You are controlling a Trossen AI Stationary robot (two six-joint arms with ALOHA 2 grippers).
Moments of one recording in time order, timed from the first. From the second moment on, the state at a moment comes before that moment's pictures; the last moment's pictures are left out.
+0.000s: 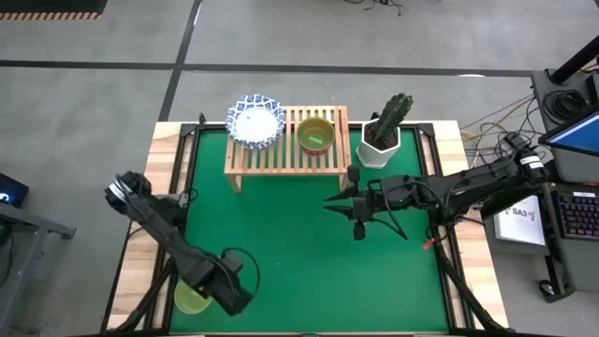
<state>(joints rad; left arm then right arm) -0.76 1.70 1.32 -1.06 0.14 -1.75 0.17 1.21 0.85 0.16 0.16 -0.48</state>
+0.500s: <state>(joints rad) -0.92 1.78 1.24 -1.06 0.11 -2.02 0.17 1.21 0.85 0.16 0.16 -0.47</state>
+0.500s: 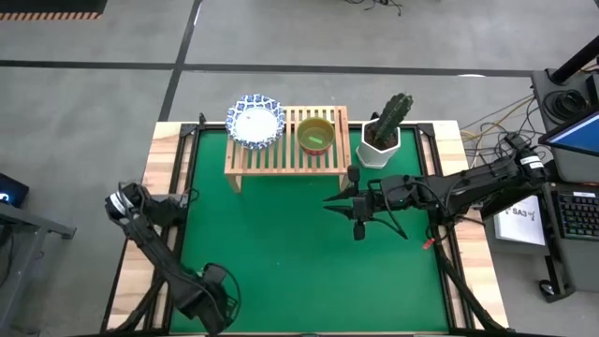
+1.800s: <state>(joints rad) -0.94 1.78 1.38 -1.00 -0.08 -1.68 0.17 1.21 0.85 0.17 0.15 -0.45</state>
